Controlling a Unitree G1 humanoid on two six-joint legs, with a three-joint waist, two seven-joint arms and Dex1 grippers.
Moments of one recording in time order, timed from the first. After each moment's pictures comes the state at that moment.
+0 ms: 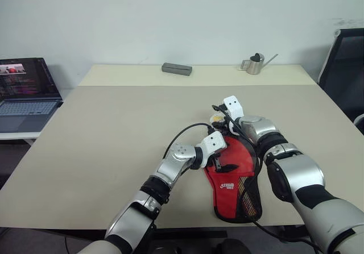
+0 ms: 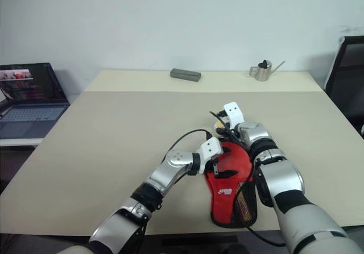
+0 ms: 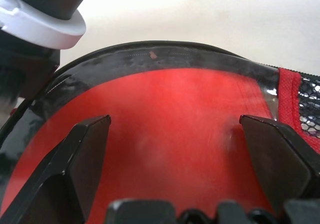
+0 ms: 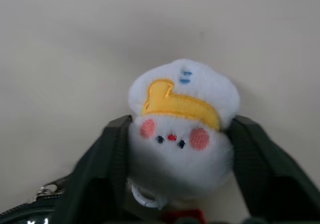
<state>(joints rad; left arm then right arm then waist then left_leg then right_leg) -0.66 0.08 -0.39 0.56 0.04 0.05 -0.89 -1.15 -0.19 0.04 1.24 -0.01 0.32 0.48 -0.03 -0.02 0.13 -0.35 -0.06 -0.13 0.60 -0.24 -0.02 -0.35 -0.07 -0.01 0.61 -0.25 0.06</state>
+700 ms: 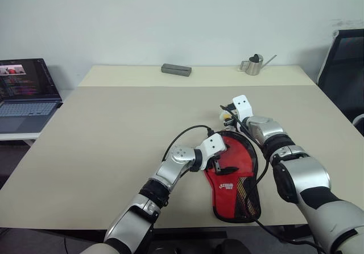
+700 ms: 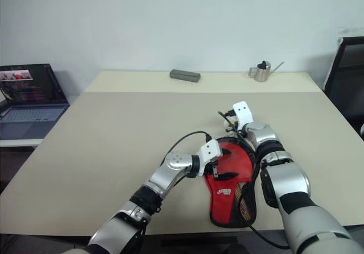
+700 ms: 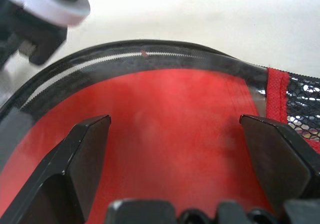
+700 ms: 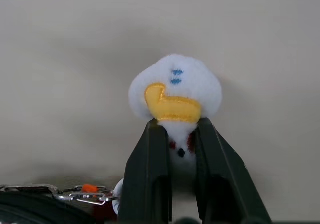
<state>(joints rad) -0.63 0.08 -0.39 0.55 0.05 0.05 -0.90 -1.12 -0.26 0.01 1.22 -0.02 0.29 0.42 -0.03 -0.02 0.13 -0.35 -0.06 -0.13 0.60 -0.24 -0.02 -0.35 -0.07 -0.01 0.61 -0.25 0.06</state>
